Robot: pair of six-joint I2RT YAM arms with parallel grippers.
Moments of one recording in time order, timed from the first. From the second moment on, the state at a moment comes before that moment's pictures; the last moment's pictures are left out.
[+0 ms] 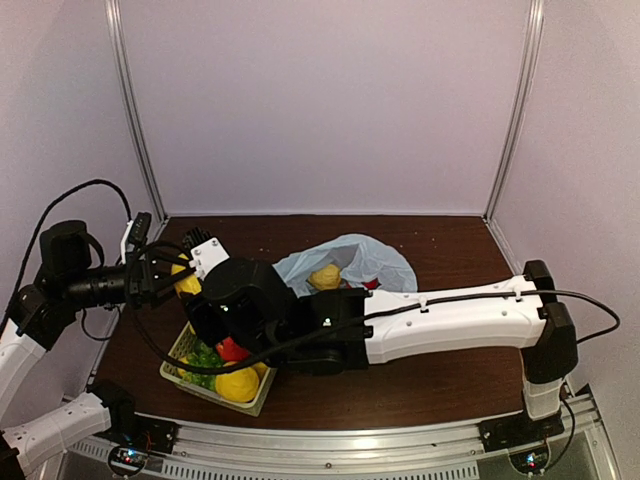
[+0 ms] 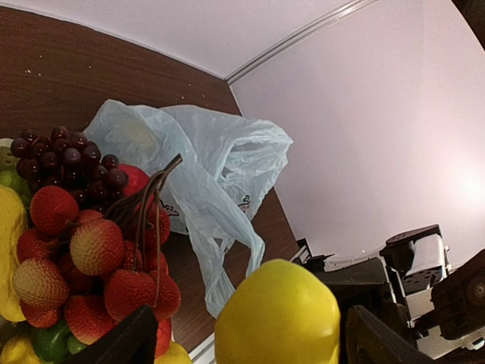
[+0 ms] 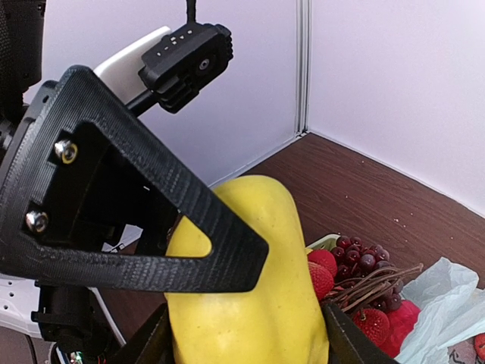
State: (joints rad) left arm -0.37 0.60 0.76 -0.48 0.67 -0.78; right arm 1.46 2.05 1.90 -0.13 0.62 0.26
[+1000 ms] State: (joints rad) left arm -0.37 0.68 0.98 -0.69 0.52 -0.62; right arm 1.46 1.77 1.58 -0.10 0.65 0.25
